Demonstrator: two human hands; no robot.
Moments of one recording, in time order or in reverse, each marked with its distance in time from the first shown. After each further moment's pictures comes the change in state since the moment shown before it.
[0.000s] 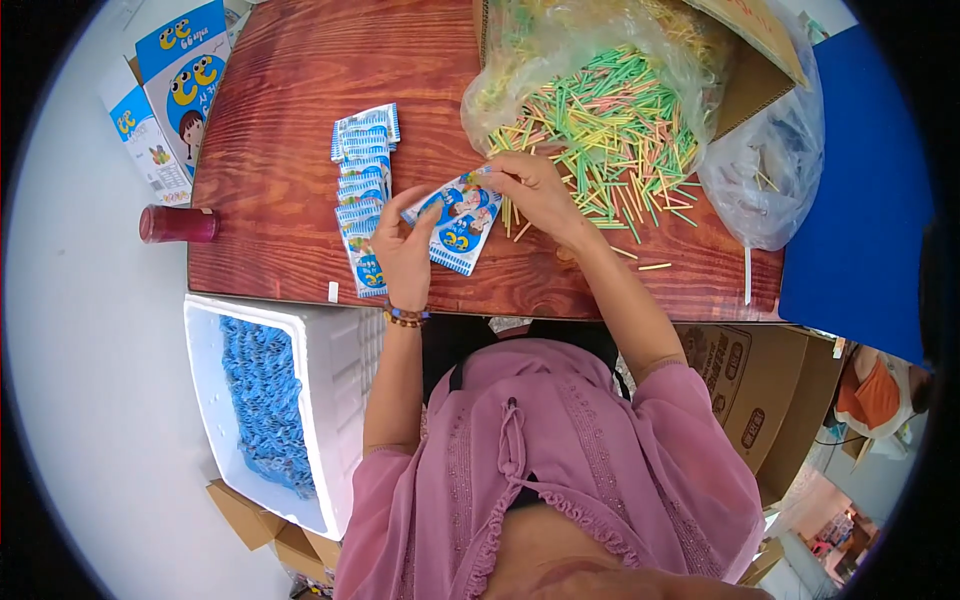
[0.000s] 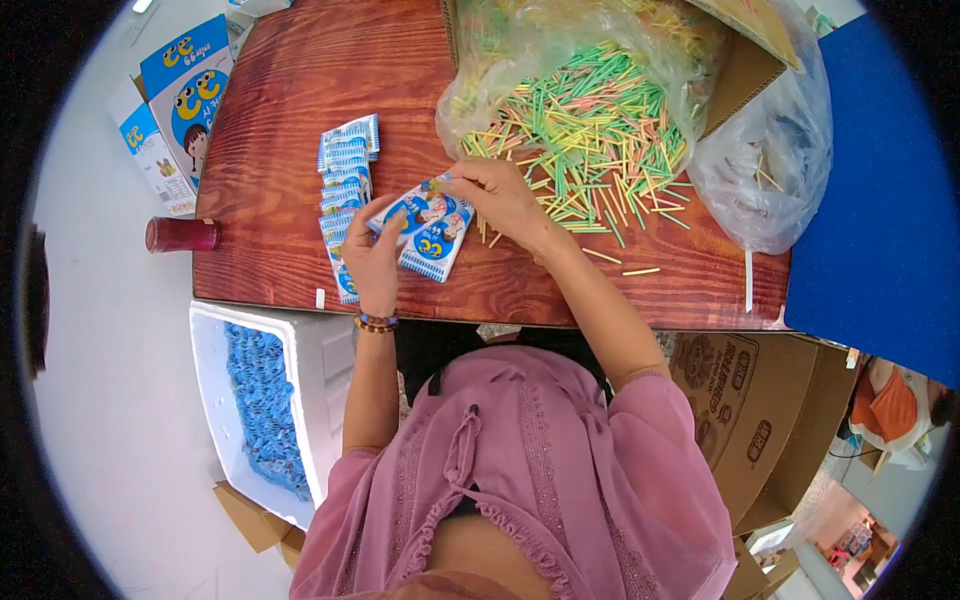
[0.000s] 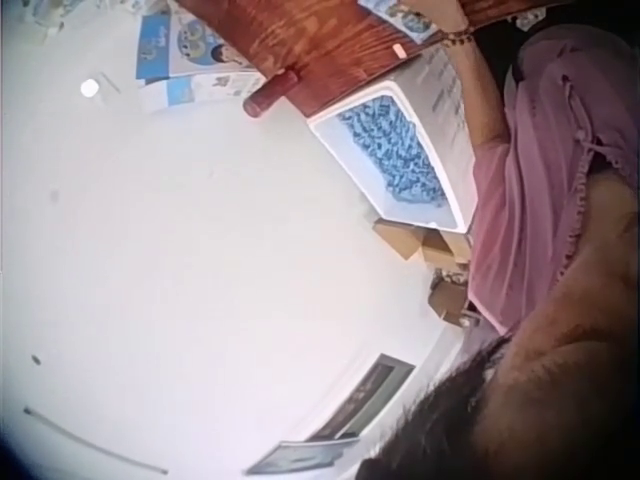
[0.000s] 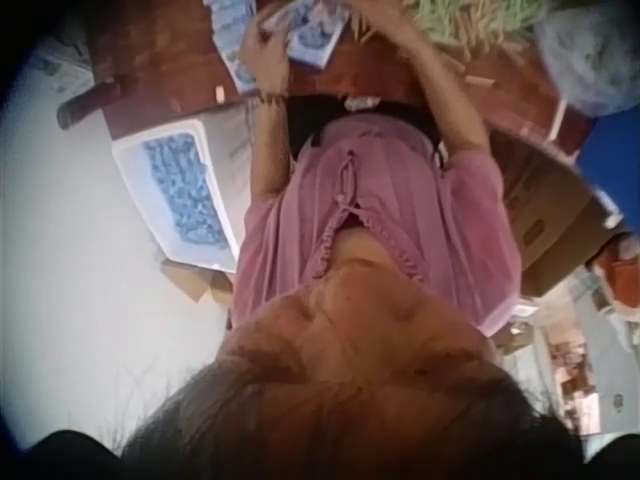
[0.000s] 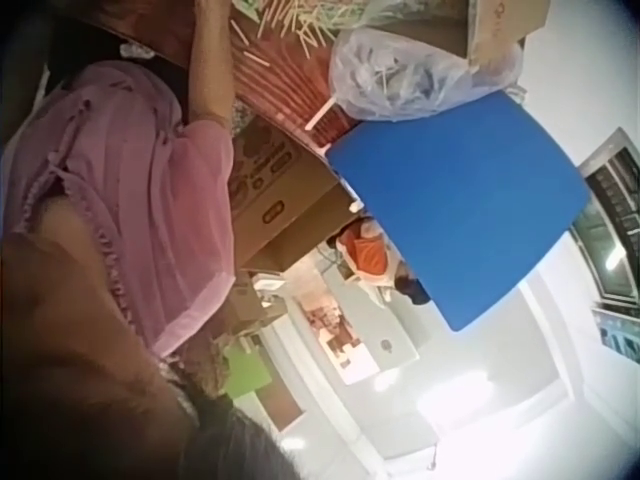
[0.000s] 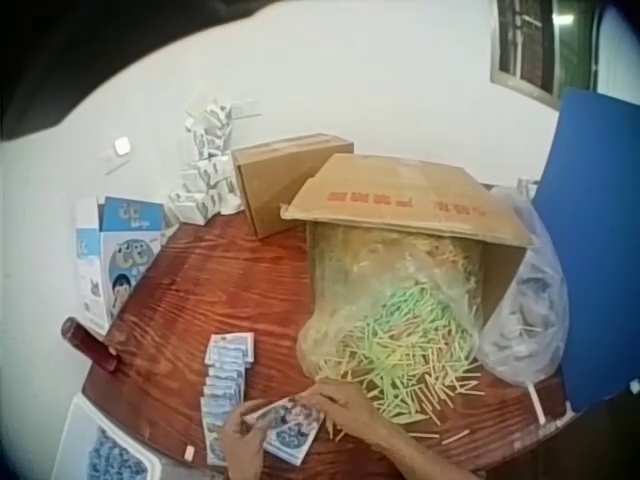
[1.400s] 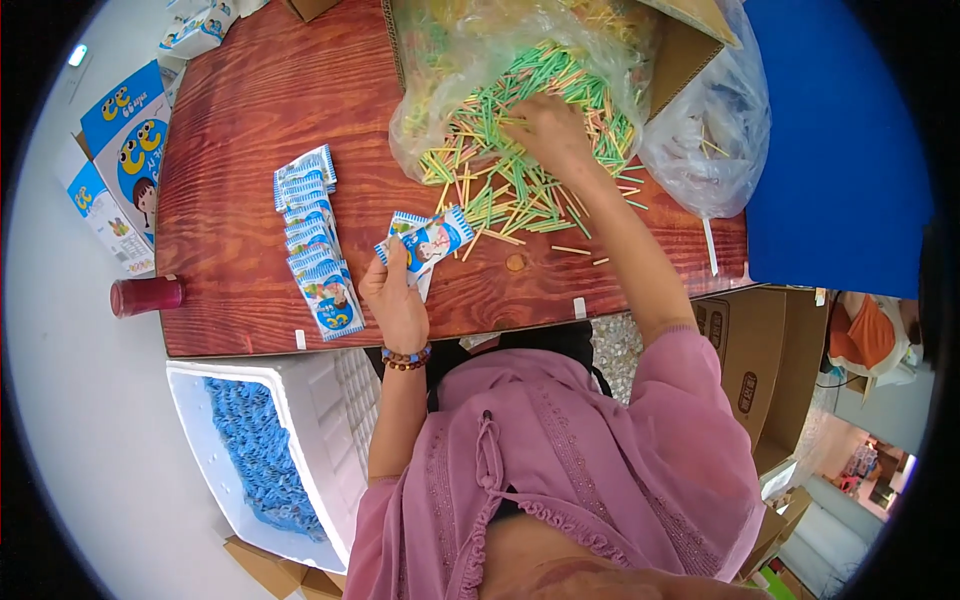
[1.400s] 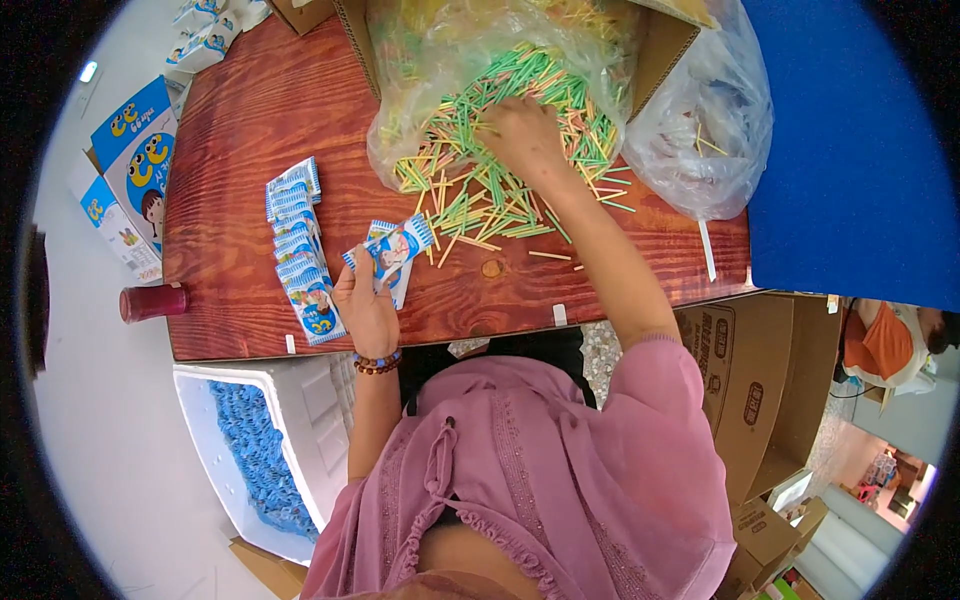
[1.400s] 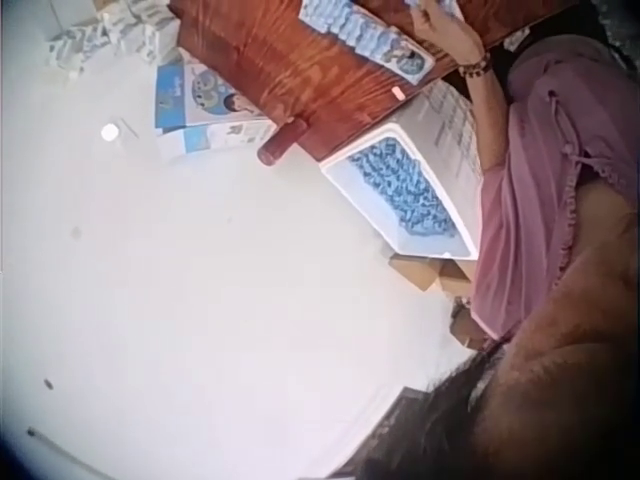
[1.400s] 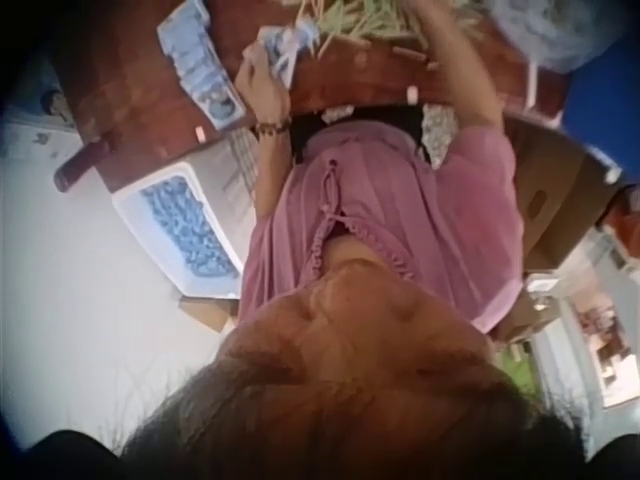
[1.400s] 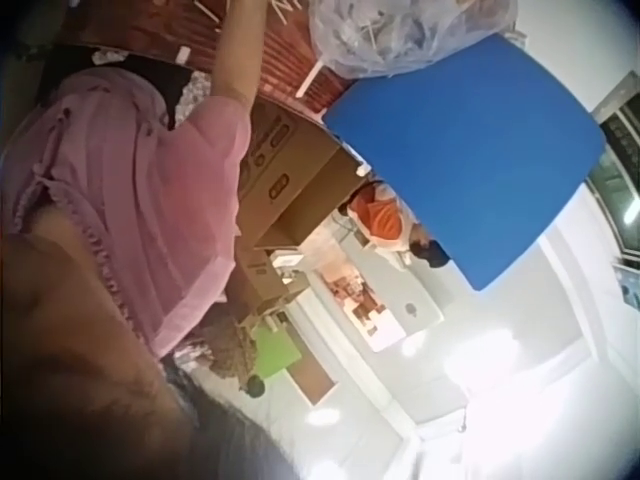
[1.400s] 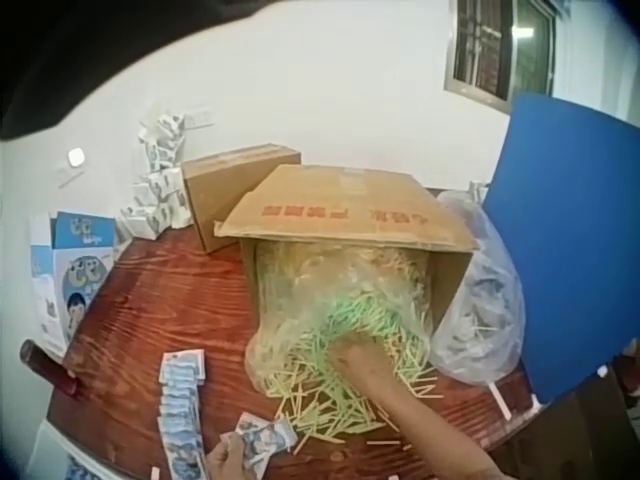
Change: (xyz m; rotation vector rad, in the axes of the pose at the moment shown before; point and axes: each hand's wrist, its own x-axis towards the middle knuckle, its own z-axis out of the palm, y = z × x) left_hand -0.036 0.000 0.032 -0.557 -0.129 -0.292; right_hand 0.013 0.023 -0.117 -1.008 0.327 -0.044
